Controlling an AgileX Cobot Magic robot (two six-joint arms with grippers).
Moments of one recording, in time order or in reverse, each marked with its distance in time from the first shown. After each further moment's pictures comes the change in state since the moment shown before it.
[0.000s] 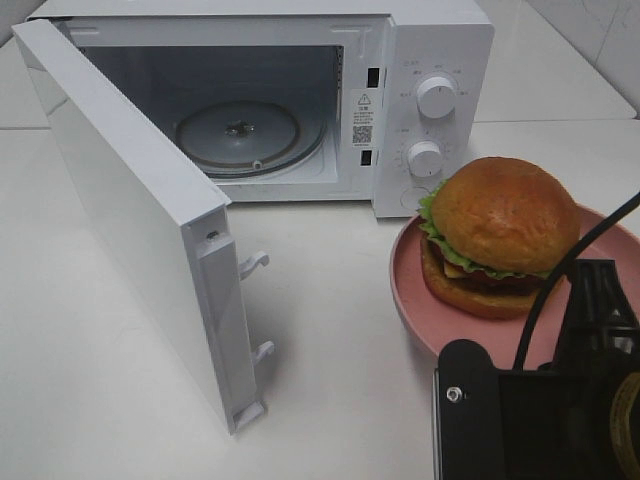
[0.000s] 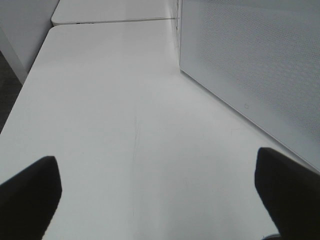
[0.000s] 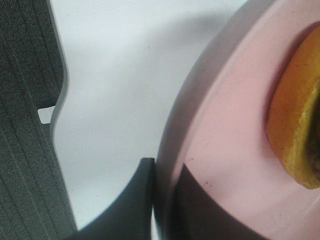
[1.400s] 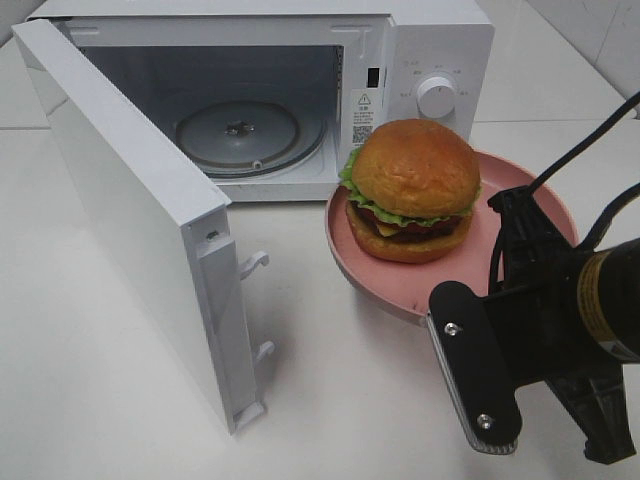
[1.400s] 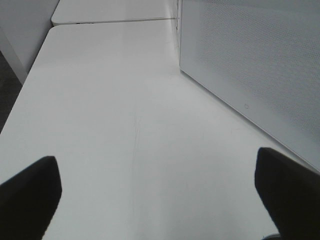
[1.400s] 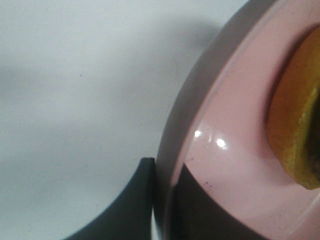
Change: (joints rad) left arm 0.000 0.000 0.000 0.000 0.000 0.000; right arm -0.440 0.001 0.009 -0.080 -0.444 -0.643
